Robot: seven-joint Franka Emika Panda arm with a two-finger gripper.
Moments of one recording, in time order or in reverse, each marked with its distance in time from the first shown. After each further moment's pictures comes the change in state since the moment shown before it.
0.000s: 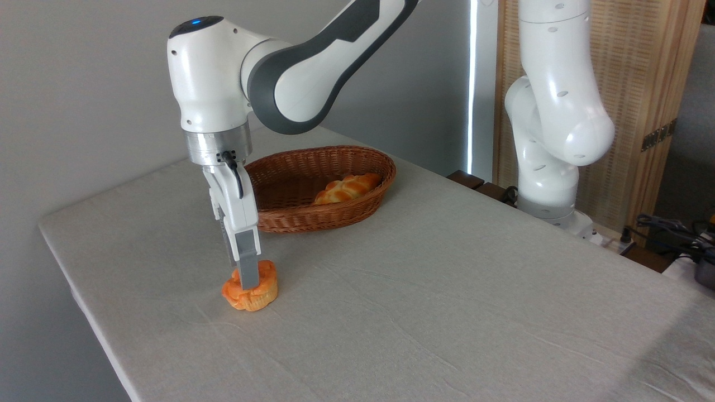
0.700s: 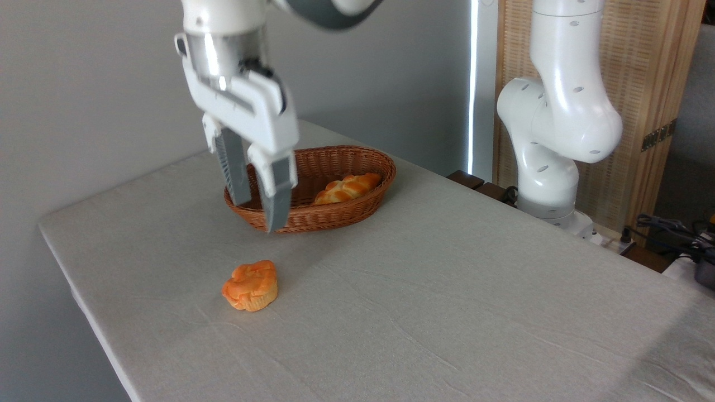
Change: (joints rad) arm 0.243 -0.133 -0.081 0.227 -0.093 -0.394 -0.069
